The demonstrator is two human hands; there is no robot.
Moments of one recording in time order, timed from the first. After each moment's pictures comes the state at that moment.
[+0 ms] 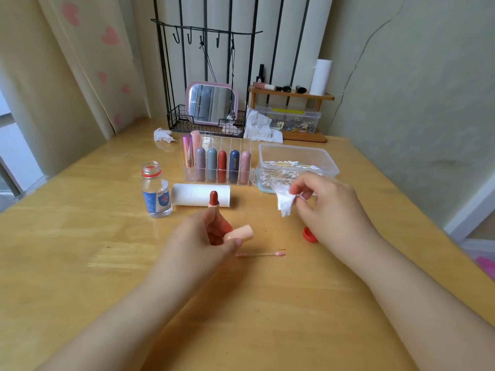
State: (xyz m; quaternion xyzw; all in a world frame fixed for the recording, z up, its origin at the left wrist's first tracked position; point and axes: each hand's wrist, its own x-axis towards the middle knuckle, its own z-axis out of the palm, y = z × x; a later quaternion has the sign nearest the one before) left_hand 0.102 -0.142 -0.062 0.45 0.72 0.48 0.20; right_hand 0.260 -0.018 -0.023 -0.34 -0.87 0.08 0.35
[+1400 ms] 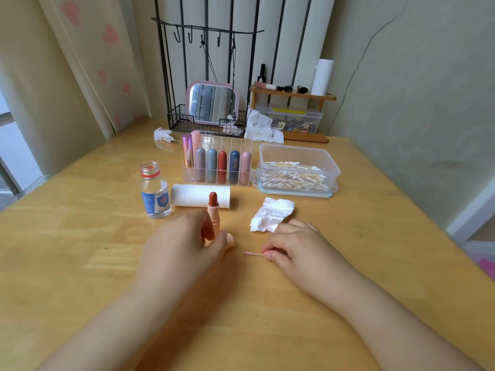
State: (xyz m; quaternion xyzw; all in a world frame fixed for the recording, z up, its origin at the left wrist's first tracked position) left_hand 0.098 -0.150 -0.053 0.47 0.81 0.34 0.01; right_hand 0.256 -0.035 -0.068 -0.27 -0.95 0.09 0.13
